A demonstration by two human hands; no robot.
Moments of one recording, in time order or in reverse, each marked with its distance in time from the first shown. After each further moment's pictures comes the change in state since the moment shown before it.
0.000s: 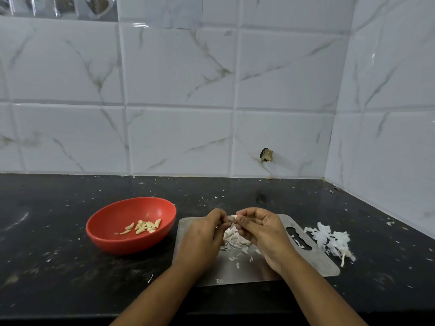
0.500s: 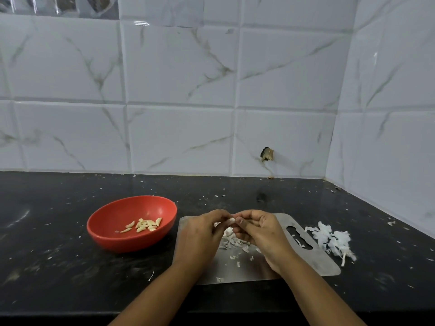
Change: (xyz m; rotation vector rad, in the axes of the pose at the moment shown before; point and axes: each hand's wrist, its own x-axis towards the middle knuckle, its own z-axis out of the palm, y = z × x) left_hand 0.000 0.003 -0.004 0.017 0.107 -0.012; right_hand 0.002 0.006 0.001 -0.129 -0.050 -0.020
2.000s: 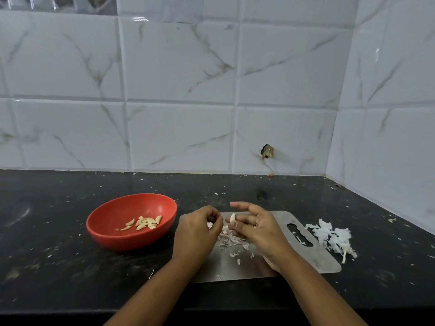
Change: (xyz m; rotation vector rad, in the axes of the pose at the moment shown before) left_hand 0.003 -0.002 -0.001 0.032 0.014 -0.200; right_hand -0.002 0.001 0.003 -0.014 -0.080 -0.060
